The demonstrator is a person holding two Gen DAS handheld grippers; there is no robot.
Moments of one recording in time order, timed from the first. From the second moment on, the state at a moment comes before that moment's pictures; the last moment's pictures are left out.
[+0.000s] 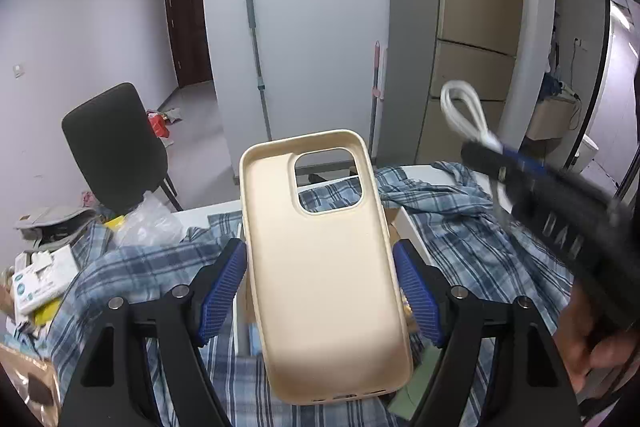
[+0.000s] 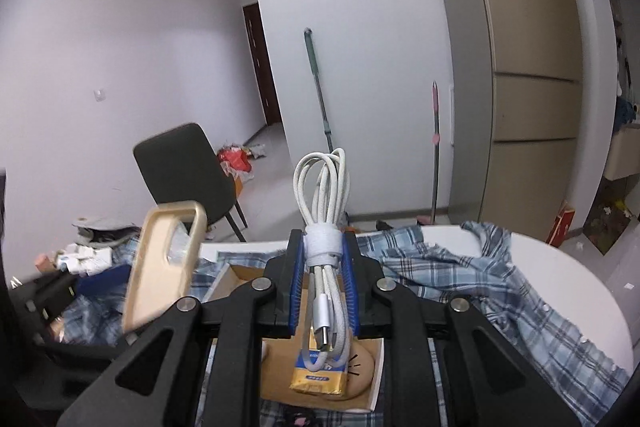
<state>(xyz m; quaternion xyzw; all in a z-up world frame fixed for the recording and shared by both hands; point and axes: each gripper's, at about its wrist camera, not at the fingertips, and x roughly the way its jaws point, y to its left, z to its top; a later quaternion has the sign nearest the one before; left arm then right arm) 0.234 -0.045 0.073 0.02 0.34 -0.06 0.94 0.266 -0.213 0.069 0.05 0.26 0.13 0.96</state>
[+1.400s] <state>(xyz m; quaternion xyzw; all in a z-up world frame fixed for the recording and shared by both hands) 0.302 -0.015 0.008 -0.01 0.36 -0.05 0.93 0.312 -0.207 -0.034 0.05 0.39 0.13 0.91</state>
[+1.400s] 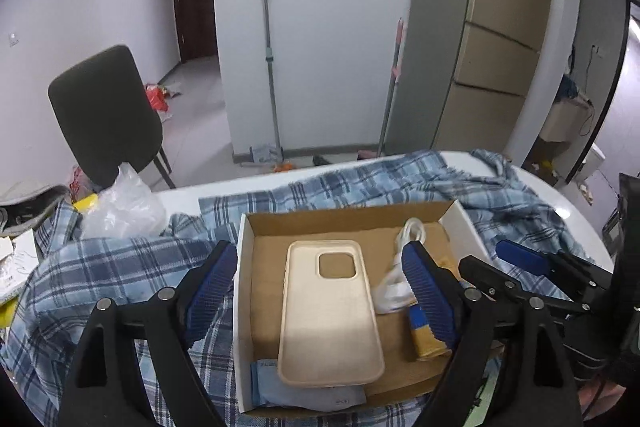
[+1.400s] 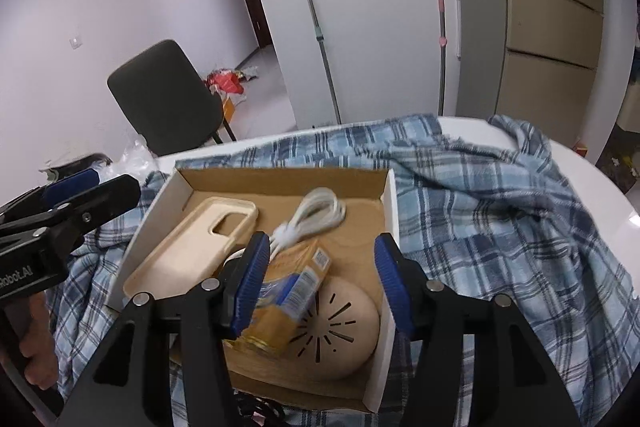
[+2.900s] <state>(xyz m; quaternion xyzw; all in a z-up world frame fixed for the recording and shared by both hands) 0.071 -0.003 0.019 -0.03 0.10 -0.08 0.99 0.147 -0.244 -0.024 0.01 0.29 0.13 0.95</state>
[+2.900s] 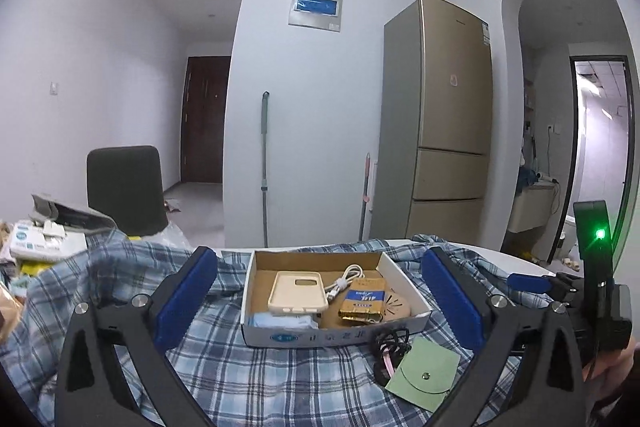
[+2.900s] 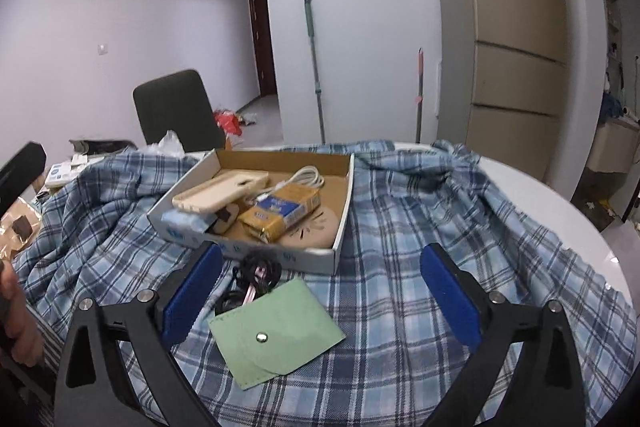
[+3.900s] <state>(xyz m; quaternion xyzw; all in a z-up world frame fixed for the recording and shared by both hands) 0.081 0.008 -0.002 -0.05 0.12 -0.03 0.99 0.198 -0.207 -0.086 0.06 0.56 0.08 0.82</state>
